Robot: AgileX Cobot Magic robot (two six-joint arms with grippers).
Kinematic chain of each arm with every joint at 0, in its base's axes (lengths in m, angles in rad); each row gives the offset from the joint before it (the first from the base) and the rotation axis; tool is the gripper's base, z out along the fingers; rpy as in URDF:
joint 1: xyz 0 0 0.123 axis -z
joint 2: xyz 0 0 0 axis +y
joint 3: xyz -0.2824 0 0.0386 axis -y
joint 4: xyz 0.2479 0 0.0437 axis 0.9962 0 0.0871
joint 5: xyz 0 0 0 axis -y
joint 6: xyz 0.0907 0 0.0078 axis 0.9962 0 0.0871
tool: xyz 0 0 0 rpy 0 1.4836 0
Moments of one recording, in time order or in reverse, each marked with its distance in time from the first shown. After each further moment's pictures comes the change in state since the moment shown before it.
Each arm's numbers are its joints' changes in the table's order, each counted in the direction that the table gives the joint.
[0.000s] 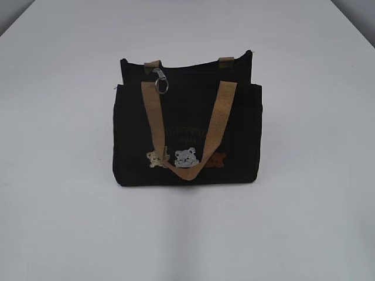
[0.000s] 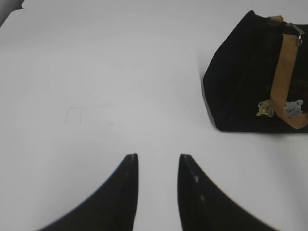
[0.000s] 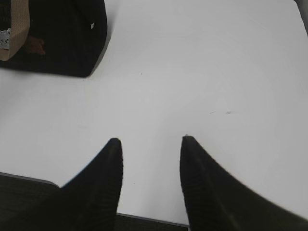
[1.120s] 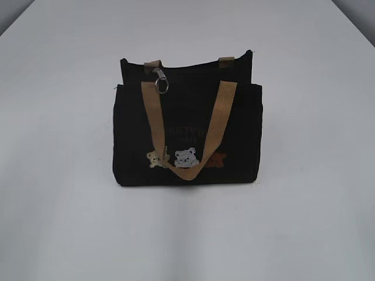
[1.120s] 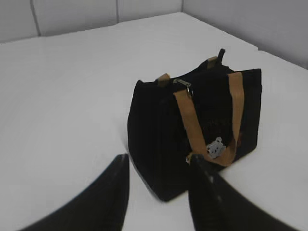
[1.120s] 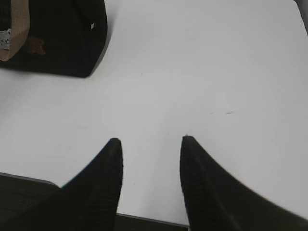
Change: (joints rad) left arm 0.000 0.327 0.002 -0.588 0.381 0.792; right arm 0.000 0.000 0.000 0.000 0.000 0.000
